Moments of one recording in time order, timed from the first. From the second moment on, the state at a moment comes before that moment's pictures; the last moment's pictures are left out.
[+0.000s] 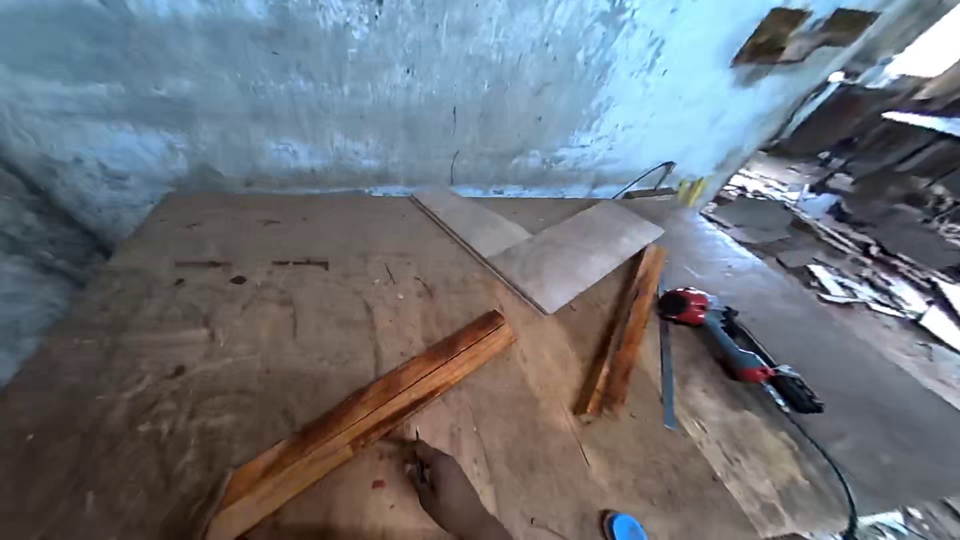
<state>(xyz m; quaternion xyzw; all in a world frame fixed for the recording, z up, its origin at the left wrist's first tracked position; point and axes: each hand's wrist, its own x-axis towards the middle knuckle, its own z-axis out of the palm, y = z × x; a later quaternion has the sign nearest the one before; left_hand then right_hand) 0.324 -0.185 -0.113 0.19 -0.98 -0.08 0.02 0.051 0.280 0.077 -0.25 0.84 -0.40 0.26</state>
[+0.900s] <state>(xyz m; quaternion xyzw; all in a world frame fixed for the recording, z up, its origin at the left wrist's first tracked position) 0.149 -0.063 -0.032 0.15 -0.98 -0.10 0.04 -0.080 0.274 0.037 -0.22 0.96 -0.16 0.09</state>
